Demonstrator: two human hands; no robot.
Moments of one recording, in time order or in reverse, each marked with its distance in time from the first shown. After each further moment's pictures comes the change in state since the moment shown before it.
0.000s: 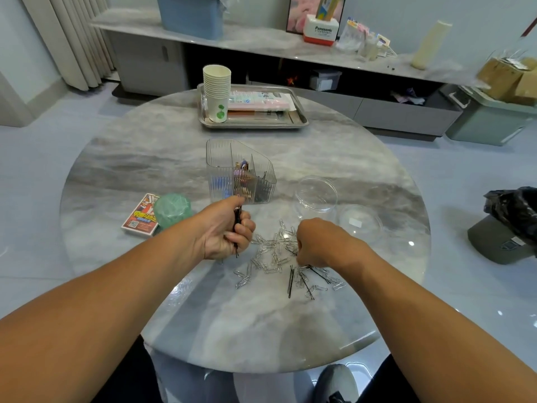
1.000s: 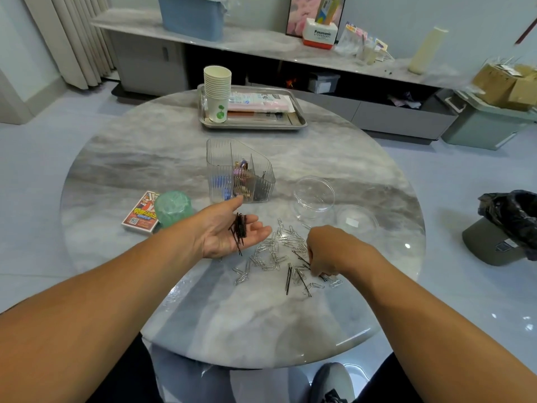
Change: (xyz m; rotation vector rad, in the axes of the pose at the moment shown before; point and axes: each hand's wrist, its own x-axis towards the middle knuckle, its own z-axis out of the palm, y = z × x) left_hand -0.009 -0.008 0.007 -0.058 0.040 0.078; right_hand -0.021 0.012 0.000 -0.056 -0.087 0.032
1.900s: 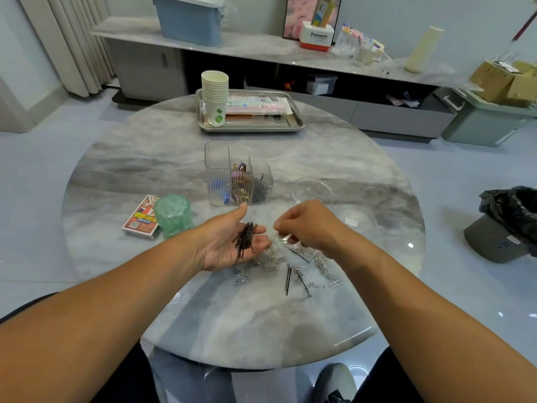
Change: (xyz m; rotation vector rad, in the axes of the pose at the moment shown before) left_hand -0.007 -0.015 0.001 0.184 -0.032 -0.007; right_hand 0.002 -0.026 -0.026 0.938 0.165 0.039
